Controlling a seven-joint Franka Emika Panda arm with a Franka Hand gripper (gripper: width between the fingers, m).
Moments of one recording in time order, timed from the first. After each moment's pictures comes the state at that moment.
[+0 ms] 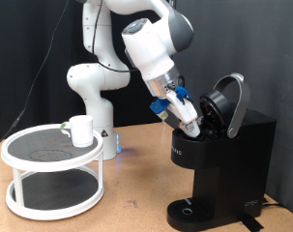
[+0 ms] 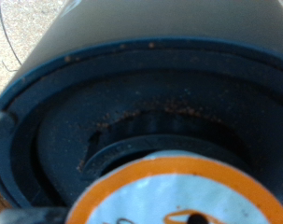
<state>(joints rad) 0.09 -0.12 -0.04 -2.34 0.67 2.30 2.17</state>
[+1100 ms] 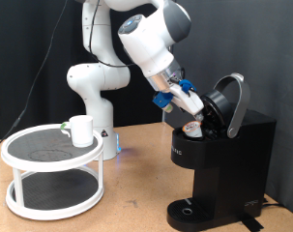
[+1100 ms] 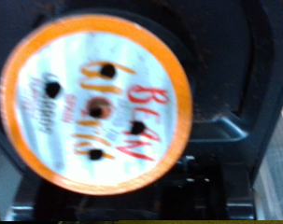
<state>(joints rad) 0.09 -0.16 -0.04 -2.32 0.77 2.16 2.07</state>
